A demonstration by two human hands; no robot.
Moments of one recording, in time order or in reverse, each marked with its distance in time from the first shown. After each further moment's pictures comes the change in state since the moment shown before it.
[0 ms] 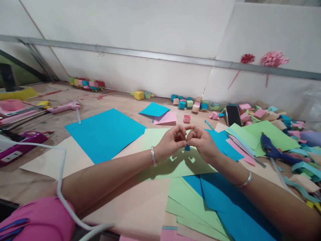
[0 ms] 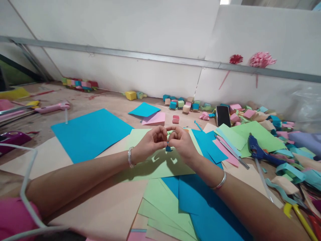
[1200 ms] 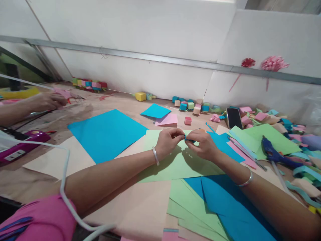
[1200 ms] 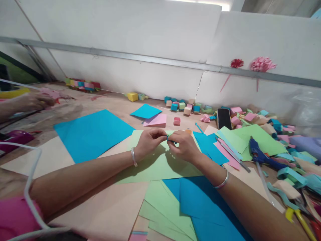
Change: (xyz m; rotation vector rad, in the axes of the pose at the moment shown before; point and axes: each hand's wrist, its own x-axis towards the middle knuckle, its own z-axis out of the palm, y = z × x) left_hand 0.009 -0.015 -0.013 0.348 0.309 0.131; right_hand 0.012 0.007 -0.021 -0.990 -0.165 -0.650
